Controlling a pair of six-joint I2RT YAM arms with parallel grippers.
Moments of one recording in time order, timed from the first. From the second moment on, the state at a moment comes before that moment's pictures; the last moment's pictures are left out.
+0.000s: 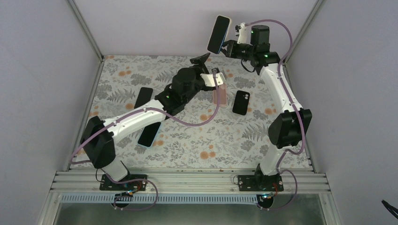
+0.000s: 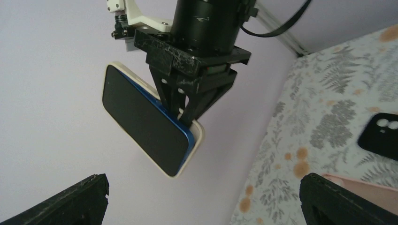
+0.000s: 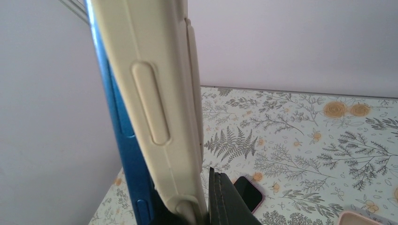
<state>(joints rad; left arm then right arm) -0.87 1.60 1.35 0.22 -0.23 0.88 0.19 1.82 1.87 -0.48 -0.64 0.37</state>
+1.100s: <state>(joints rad) -0.79 1.85 1.53 0.52 -0.37 0.81 0.20 1.72 1.83 -0.46 -0.62 0.37</state>
